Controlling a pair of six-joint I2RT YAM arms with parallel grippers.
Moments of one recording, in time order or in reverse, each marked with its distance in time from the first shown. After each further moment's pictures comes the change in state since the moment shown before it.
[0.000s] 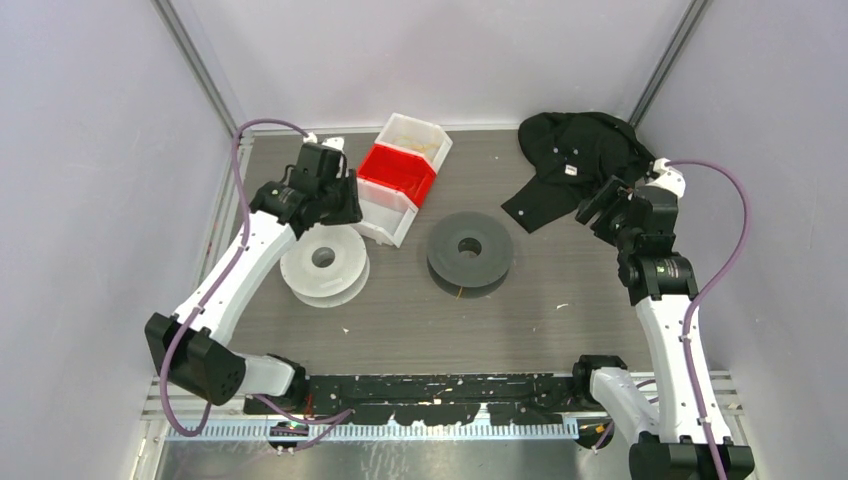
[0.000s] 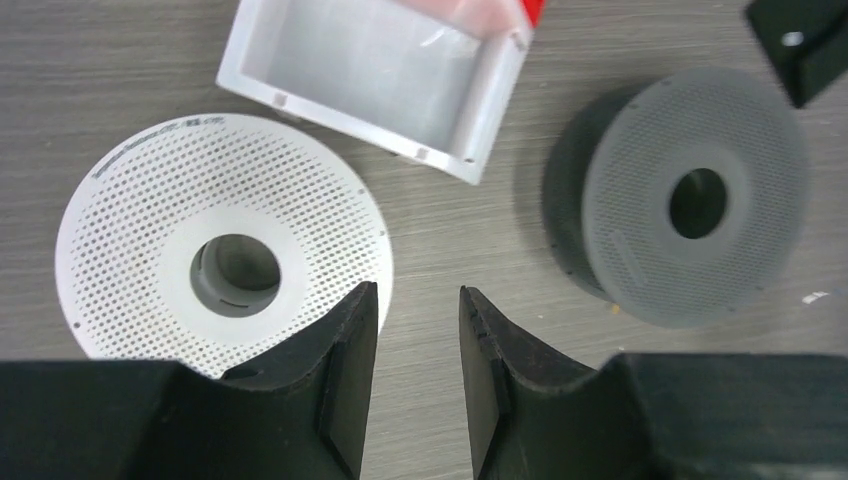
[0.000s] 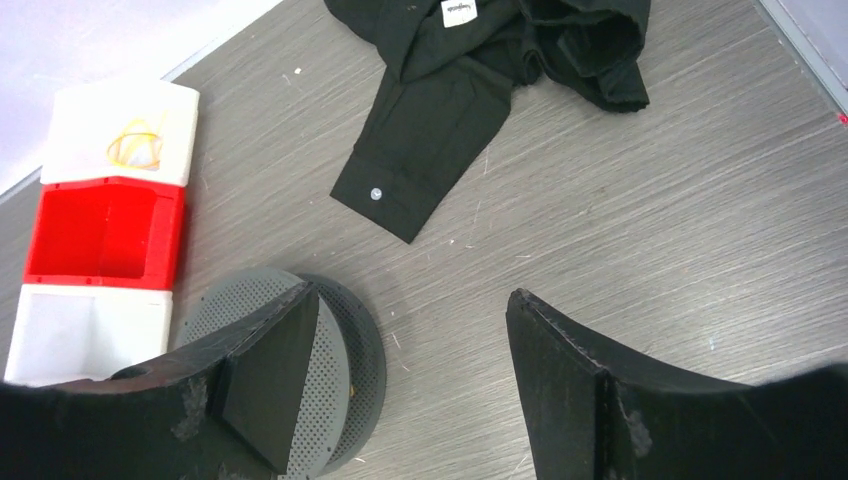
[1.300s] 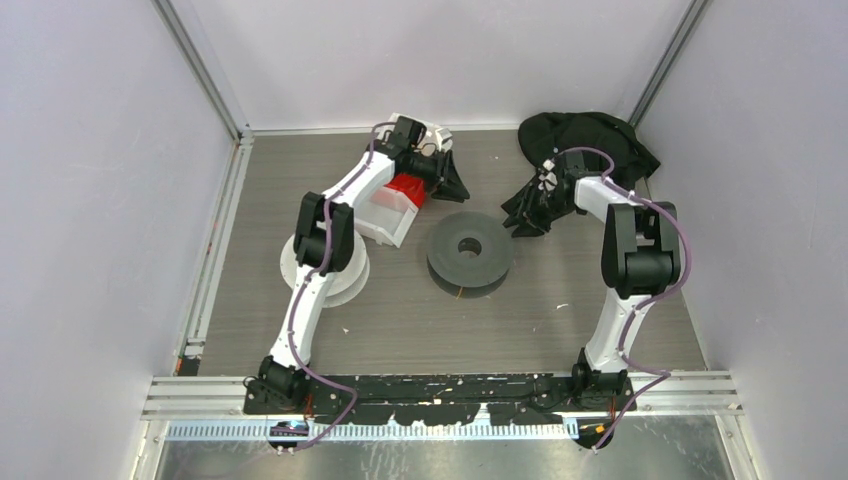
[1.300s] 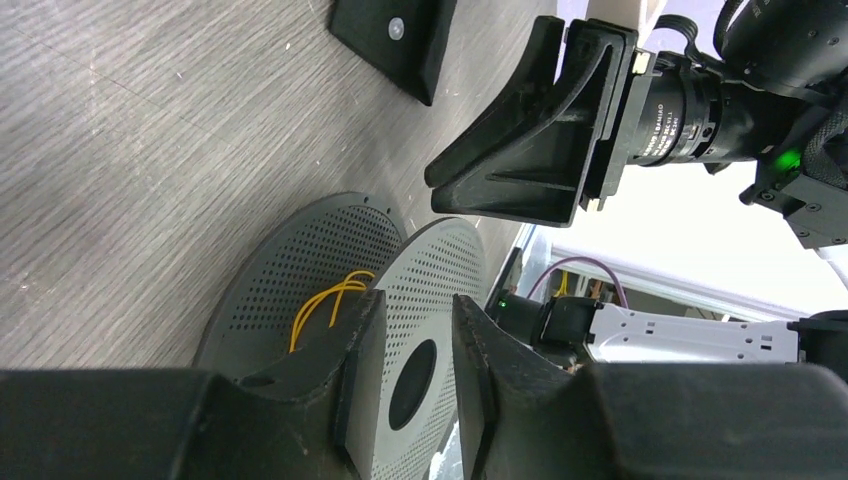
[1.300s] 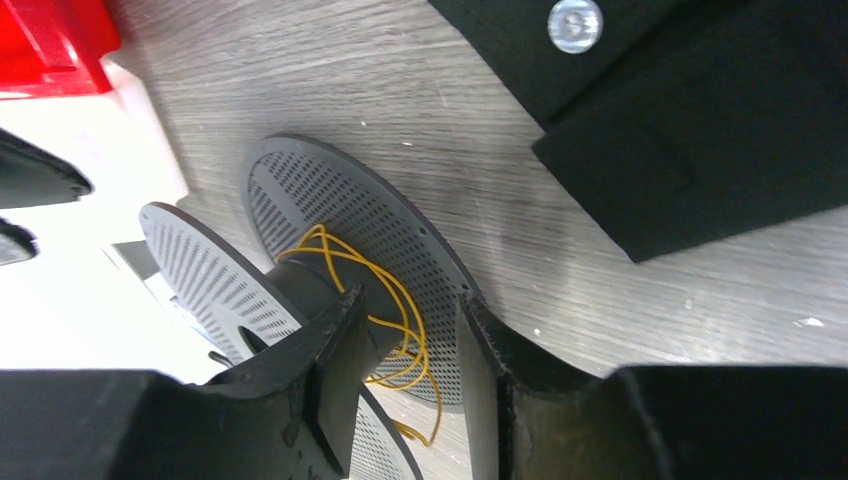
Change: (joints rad) left arm -0.038 1.170 0.856 0.235 1.019 -0.211; right arm 0.072 1.095 0.332 0.009 -0.696 -0.005
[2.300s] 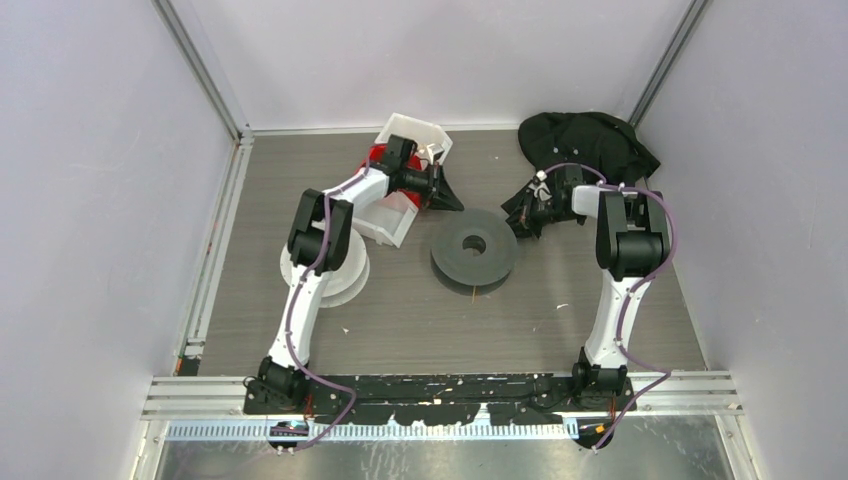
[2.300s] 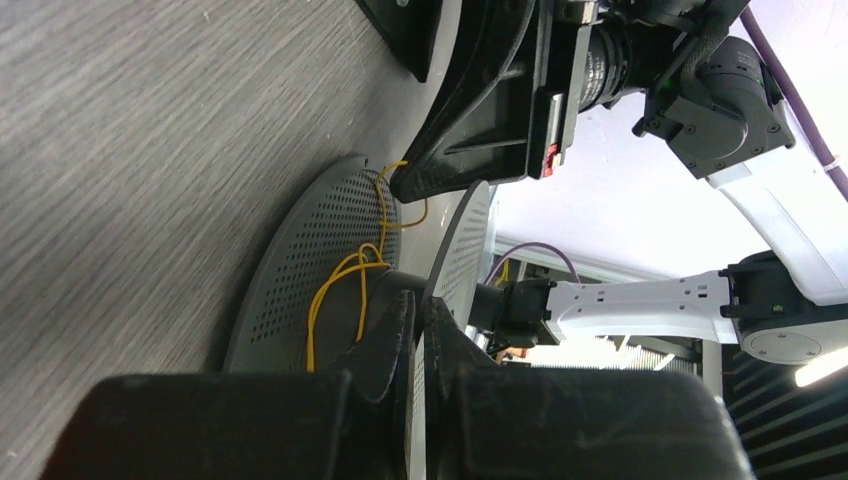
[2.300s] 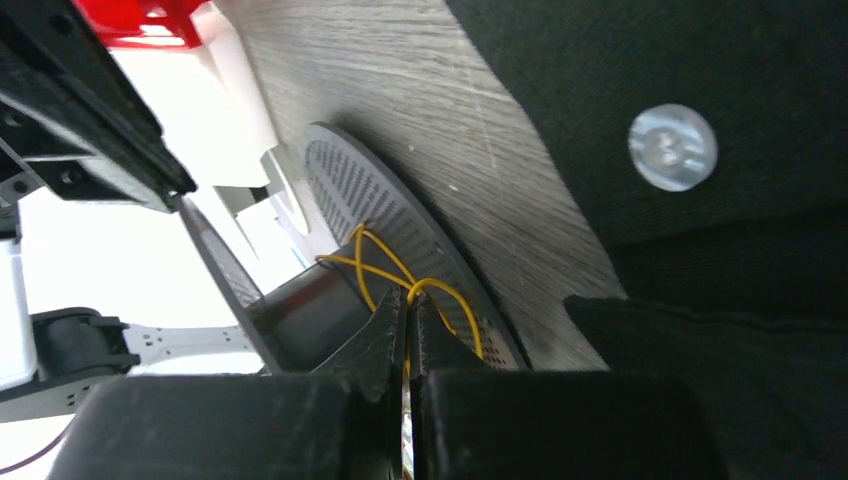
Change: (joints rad) left arm 0.027 -0.045 -0.298 0.341 0.129 -0.184; right arm -0.044 0.164 -0.011 0.148 -0.344 0.007
